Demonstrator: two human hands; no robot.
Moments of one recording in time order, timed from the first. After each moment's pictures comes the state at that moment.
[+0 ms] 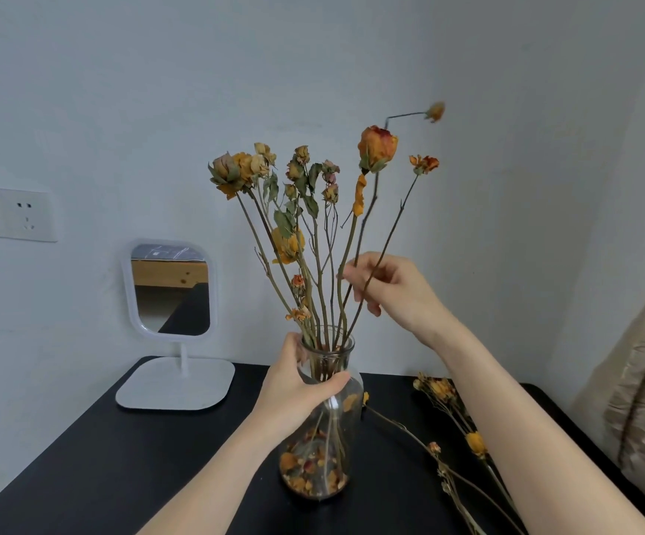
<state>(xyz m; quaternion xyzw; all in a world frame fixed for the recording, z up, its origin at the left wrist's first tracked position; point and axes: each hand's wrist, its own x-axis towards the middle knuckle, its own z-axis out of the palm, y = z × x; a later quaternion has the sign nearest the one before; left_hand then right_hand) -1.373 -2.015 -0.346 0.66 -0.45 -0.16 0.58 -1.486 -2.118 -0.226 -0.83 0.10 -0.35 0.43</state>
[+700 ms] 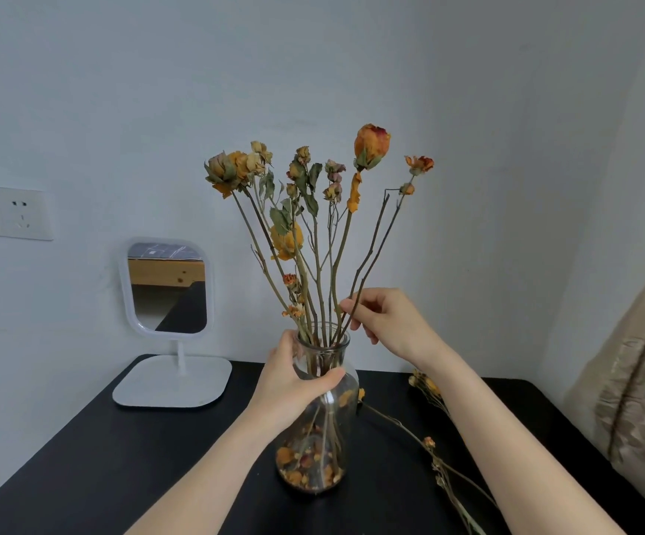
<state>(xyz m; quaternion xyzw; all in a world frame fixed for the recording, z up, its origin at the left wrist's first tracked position) -1.372 -2.017 -0.344 0.68 -0.44 -0.15 0.56 -1.489 -2.120 -0.259 -0.86 0.19 -0.31 0.36</state>
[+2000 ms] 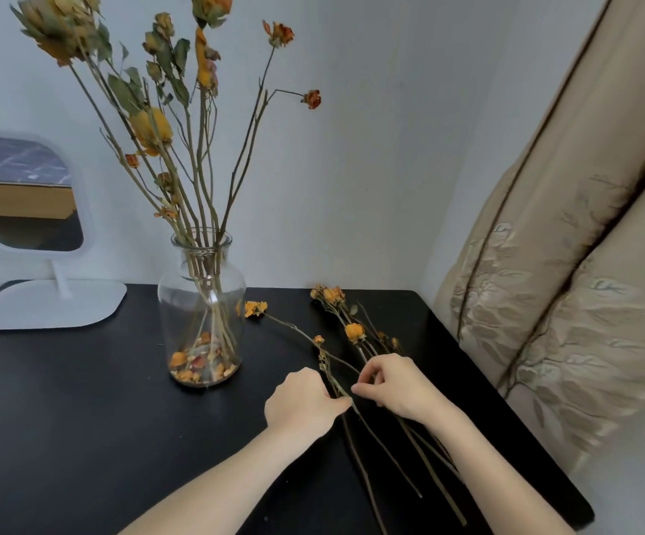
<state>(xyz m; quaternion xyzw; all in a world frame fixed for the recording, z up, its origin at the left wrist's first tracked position) -1.550 -2.043 -0.415 0.83 -0.46 -0.19 0.25 -1.670 -2.137 -0.400 -0.86 0.44 -0.09 0.24</state>
